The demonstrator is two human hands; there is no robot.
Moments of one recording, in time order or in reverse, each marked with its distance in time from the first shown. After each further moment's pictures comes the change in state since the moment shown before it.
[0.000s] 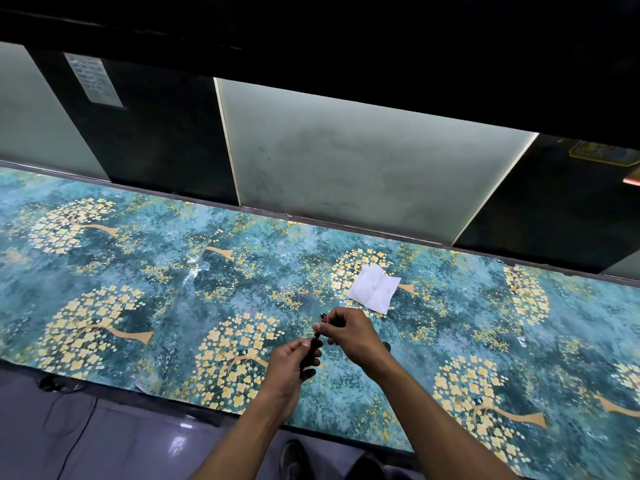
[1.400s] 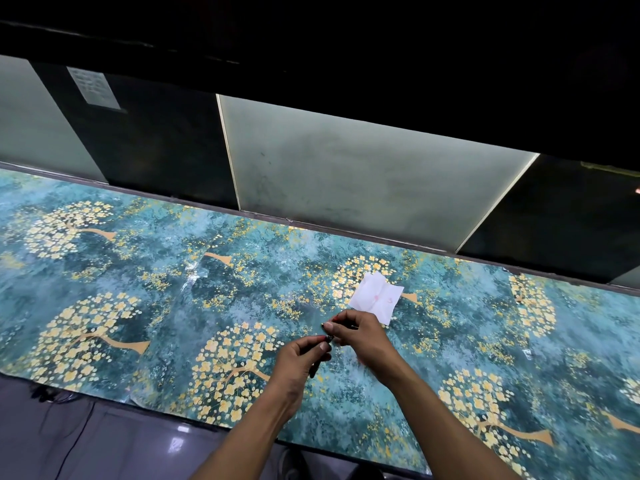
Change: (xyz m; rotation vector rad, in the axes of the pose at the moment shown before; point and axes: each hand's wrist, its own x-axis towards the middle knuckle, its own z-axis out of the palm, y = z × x) left_hand 0.022 0.011 0.011 0.130 -0.023 0.050; right_hand 0.015 -0.003 -0.019 0.125 -0.025 -0.020
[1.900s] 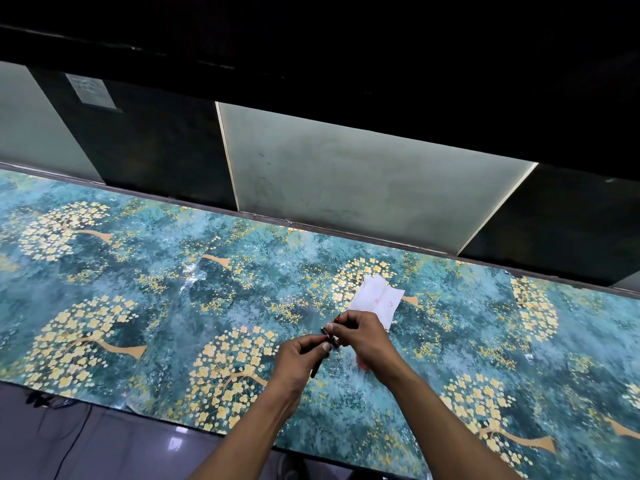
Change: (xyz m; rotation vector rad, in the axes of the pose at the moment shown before) left_hand 0.017 0.007 0.006 0.035 -0.005 0.055; right_hand 0.017 0.001 -0.004 0.009 0.029 0.010
